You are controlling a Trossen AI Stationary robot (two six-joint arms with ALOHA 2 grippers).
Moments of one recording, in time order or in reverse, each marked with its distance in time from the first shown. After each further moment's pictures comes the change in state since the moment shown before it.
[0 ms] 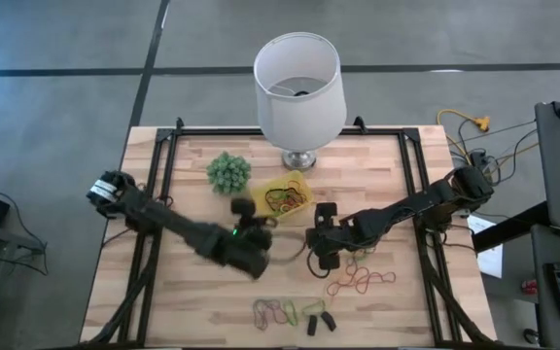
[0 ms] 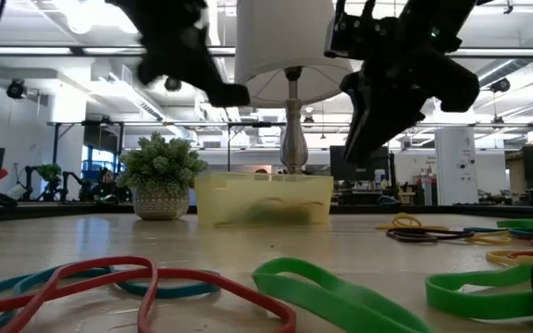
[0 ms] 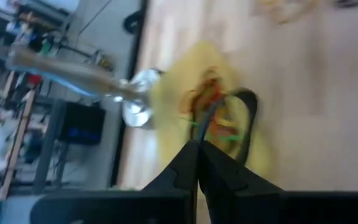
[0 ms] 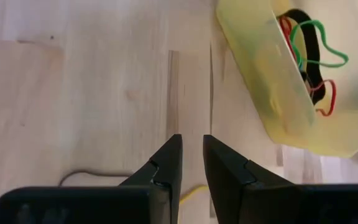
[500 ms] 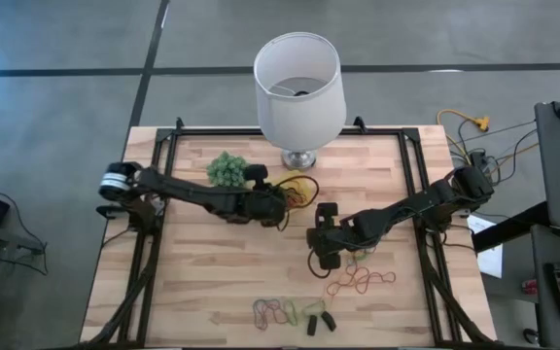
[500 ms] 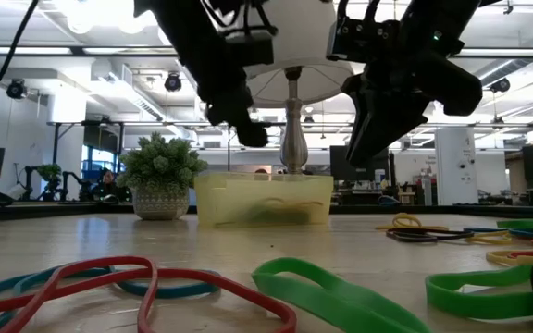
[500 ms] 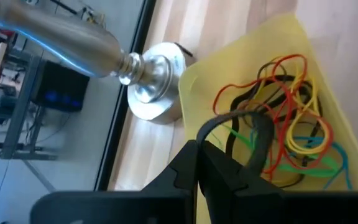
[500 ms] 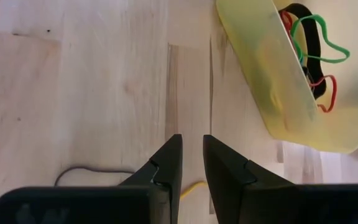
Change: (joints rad) left arm 0.316 0.043 -0.006 0.194 0.181 0.159; right arm 0.000 -0.001 -0.012 0.000 0.004 0.003
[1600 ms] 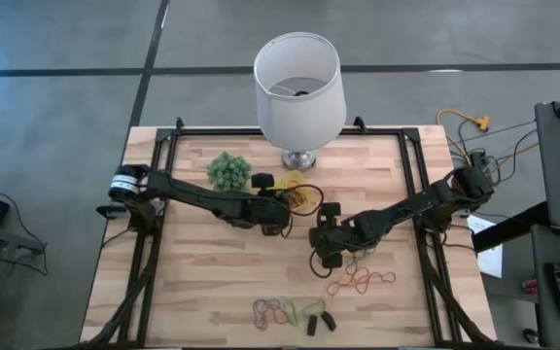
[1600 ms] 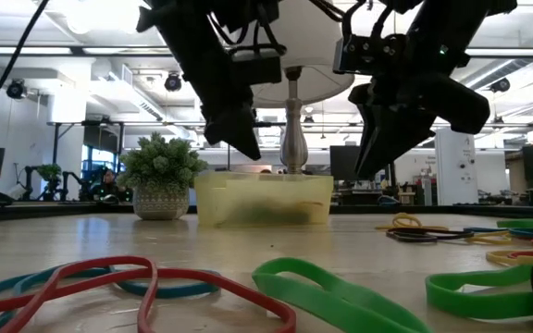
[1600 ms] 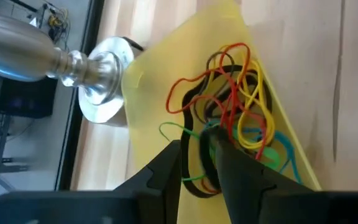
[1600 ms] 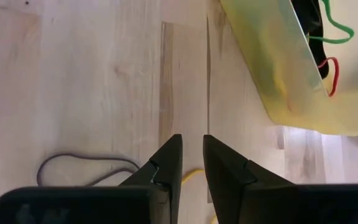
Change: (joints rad) left arm -0.012 0.071 0.003 0.020 0.110 0.001; right arm -0.001 0.000 -0.044 0.011 0.019 0.015
